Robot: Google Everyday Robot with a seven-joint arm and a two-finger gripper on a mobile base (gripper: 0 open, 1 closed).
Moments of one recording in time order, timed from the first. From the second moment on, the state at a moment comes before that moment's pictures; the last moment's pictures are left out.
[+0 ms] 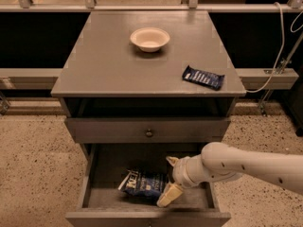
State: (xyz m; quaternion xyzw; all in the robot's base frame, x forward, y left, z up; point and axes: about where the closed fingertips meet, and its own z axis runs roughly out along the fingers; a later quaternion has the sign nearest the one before) arm 0.473 -0.052 0.500 -0.58 0.74 0.21 0.27
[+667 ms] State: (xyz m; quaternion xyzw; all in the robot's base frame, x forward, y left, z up) arm 0.471 -0.057 0.445 -0.54 0.77 0.22 0.28
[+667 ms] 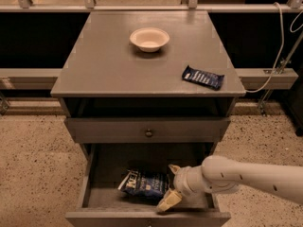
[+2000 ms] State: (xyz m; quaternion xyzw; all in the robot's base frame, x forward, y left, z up) arm 0.478 -0.071 0.418 -0.51 0.78 0.22 0.29
